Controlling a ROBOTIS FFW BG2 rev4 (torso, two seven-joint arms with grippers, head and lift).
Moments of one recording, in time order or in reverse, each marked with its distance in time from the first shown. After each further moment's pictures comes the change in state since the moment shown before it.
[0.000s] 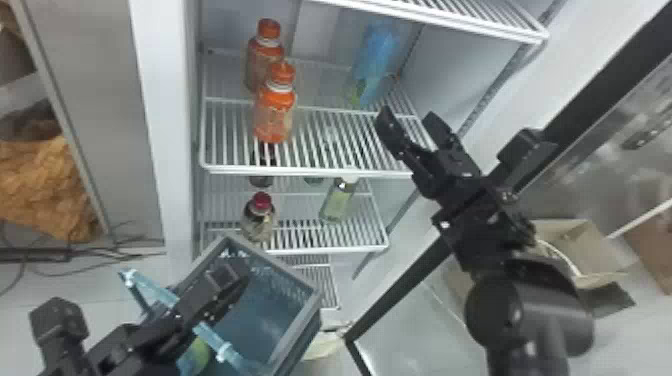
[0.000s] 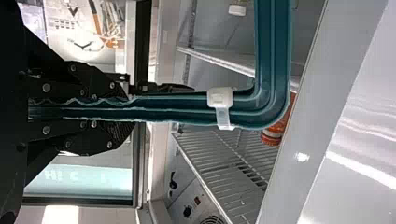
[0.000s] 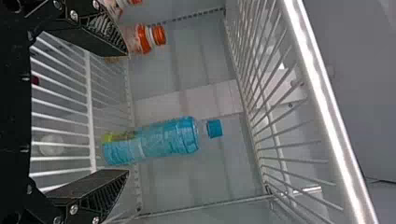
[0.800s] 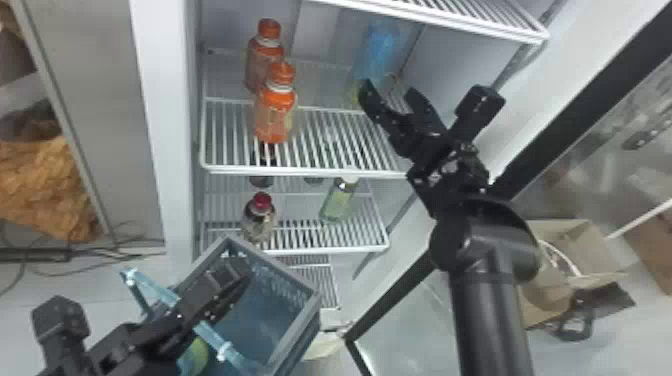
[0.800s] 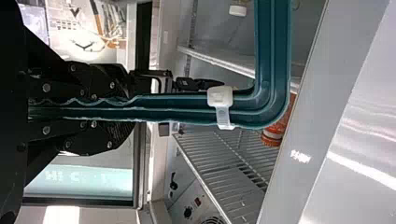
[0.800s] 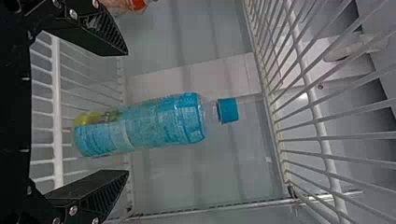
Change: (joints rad) left arm -0.007 0.000 0.000 0.006 -0.002 0.005 0.001; right arm -0.291 -0.028 0.082 0.335 0.086 -0.042 -0.057
